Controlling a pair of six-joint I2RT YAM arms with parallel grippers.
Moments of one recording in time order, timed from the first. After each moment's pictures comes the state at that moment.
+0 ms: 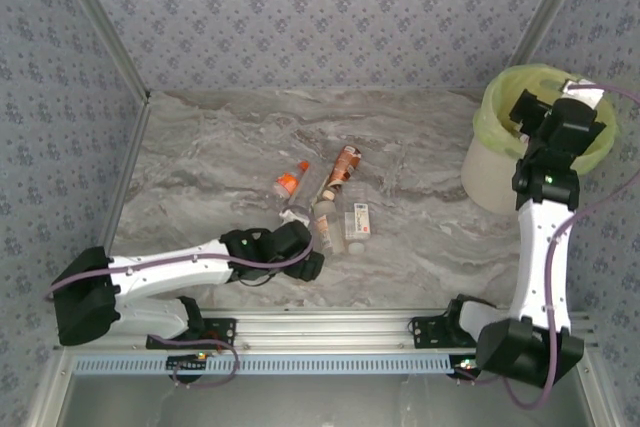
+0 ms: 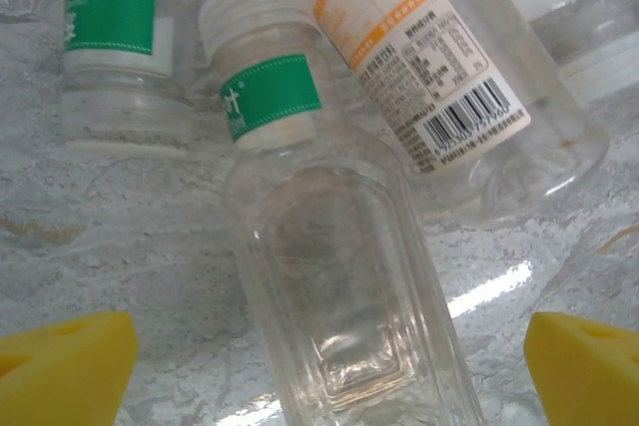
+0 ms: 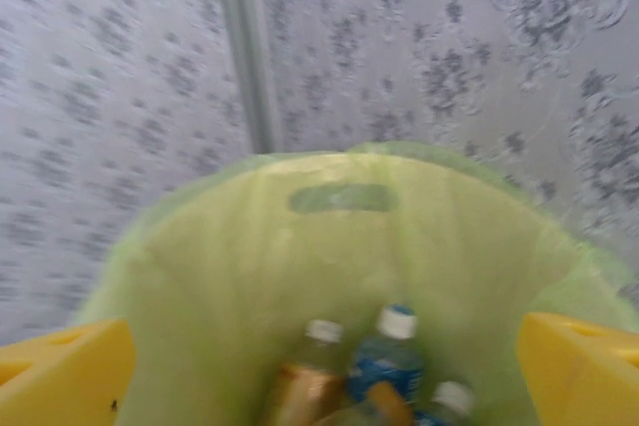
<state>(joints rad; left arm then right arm) -1.16 1.25 0.74 -0.56 -0.27 -0.67 -0.30 1.05 1.20 -0.33 0.20 0.14</state>
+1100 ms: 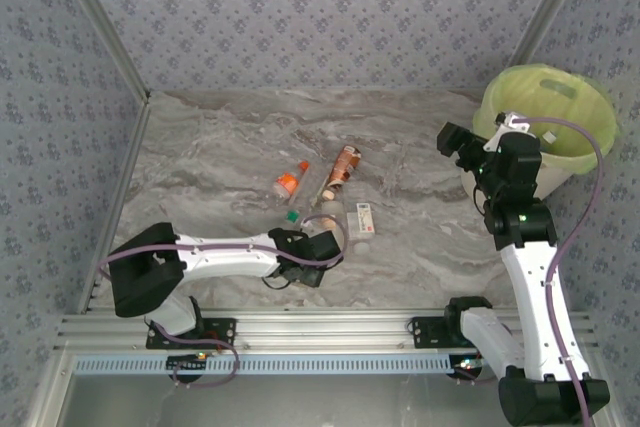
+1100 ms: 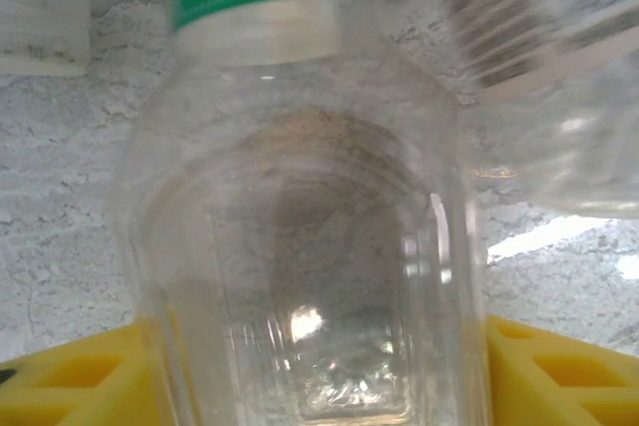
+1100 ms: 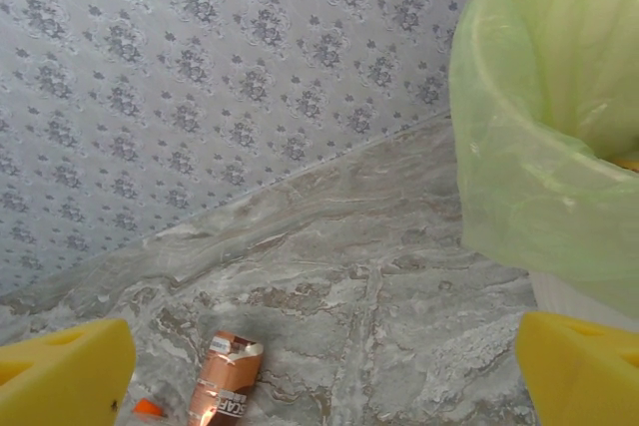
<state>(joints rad) -1.22 1.57 0.90 -0.69 -0.28 -0.77 0.04 0.86 1.03 -0.48 0.01 0.42</state>
